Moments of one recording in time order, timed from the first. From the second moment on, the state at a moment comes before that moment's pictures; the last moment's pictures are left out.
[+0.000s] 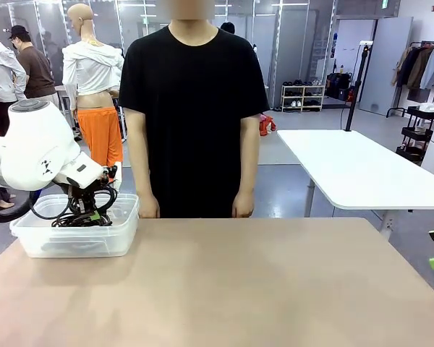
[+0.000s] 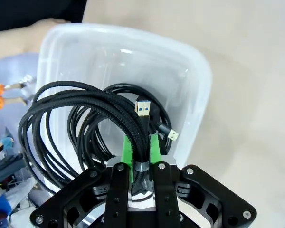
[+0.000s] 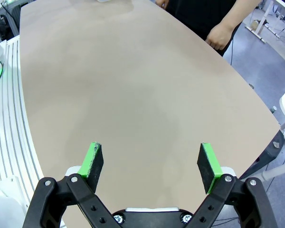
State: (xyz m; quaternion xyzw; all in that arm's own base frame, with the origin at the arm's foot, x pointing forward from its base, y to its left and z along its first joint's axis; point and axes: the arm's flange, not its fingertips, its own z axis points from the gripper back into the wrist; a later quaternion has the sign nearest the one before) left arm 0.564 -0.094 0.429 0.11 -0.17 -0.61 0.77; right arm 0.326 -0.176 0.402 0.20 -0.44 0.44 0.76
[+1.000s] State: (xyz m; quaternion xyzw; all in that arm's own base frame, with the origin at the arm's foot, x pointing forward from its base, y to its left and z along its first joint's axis) left arm 0.599 -0.056 0.416 0.08 -0.11 -0.58 0.81; right arm 0.326 -0.176 0.402 0.20 -0.44 0.44 0.76
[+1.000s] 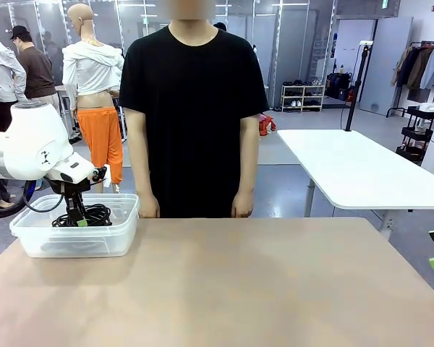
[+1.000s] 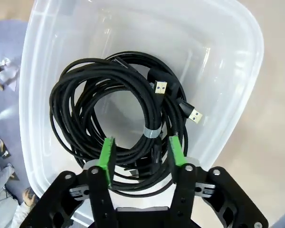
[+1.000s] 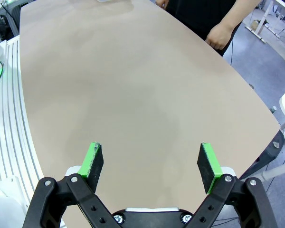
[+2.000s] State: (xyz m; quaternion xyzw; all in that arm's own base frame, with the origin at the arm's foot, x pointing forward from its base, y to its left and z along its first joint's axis) left arm 0.593 -0.058 0.419 0.08 -0.12 -0.55 0.82; right arm 0.326 -0.176 0.402 0.20 -0.44 0.44 0.76
